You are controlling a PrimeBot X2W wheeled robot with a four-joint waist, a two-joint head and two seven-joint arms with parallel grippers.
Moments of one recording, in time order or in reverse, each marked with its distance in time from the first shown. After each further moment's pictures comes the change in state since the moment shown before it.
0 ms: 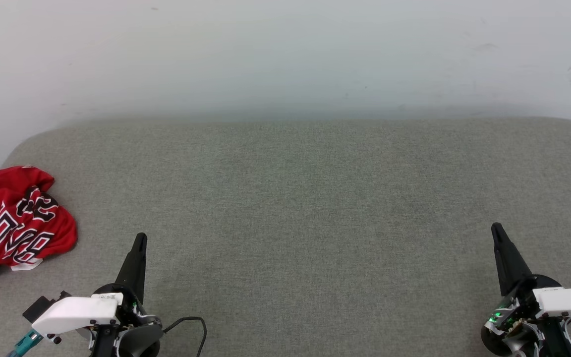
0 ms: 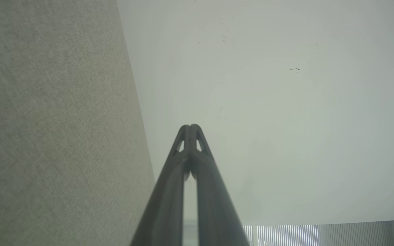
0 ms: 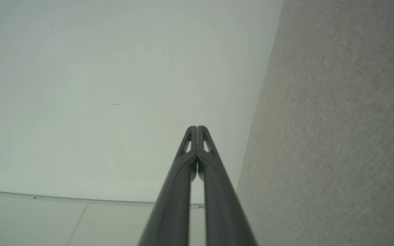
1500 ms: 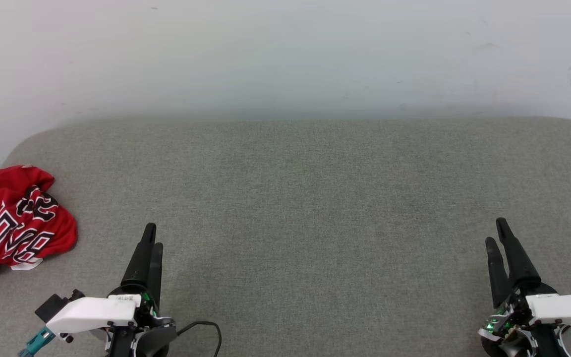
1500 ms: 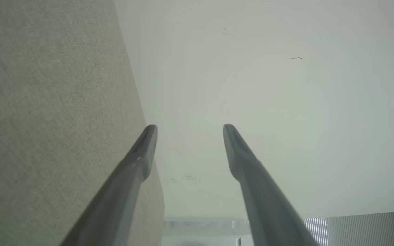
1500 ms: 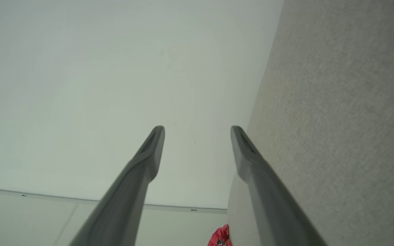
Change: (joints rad) left arm 0.022 0.001 -0.076 -0.038 0.030 0.000 -0.074; right arm 0.037 -0.002 0.038 -0.045 -0.040 0.000 -0.066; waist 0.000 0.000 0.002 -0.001
